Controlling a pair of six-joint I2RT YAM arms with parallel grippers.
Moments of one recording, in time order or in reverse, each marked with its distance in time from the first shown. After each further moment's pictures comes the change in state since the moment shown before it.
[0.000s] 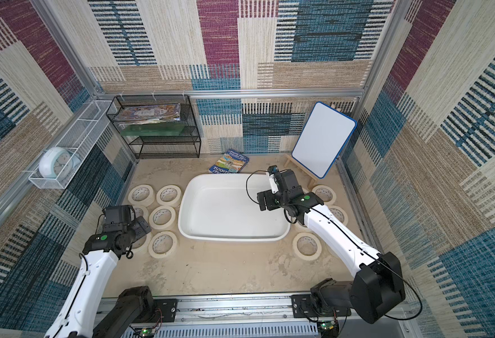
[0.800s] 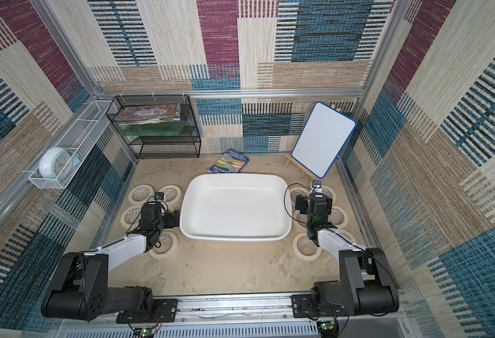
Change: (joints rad) left arm -0.153 0.538 -0.227 1.063 0.132 0.480; right arm -0.379 0.074 -0.583 0.983 0.237 -0.112
